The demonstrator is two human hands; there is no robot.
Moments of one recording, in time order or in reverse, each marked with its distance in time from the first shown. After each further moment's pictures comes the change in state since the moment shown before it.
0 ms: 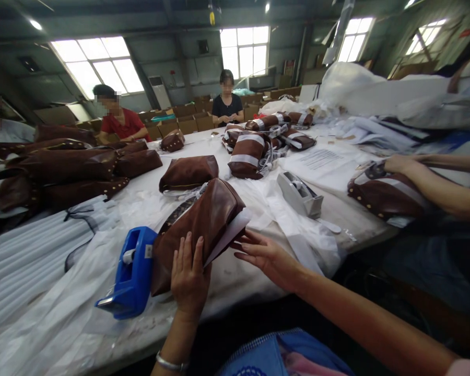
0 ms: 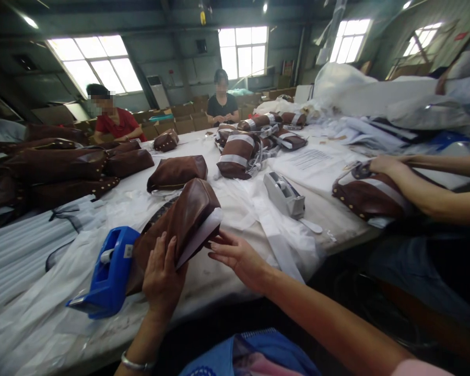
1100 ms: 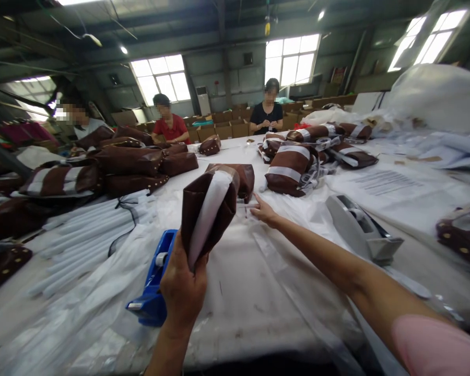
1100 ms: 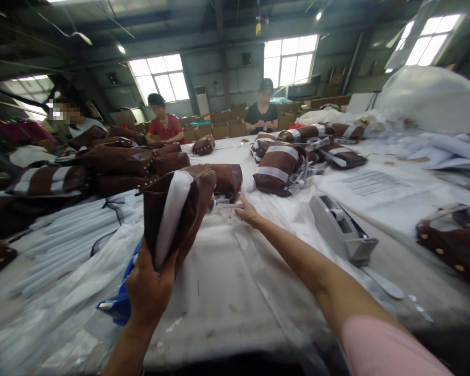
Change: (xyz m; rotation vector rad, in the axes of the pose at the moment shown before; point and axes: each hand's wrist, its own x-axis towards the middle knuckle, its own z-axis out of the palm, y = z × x) left_hand 0.057 -0.055 -0.034 -0.011 0.115 -0.412; right_hand 0.275 0.024 -0.081 -0.464 0.135 -0.016
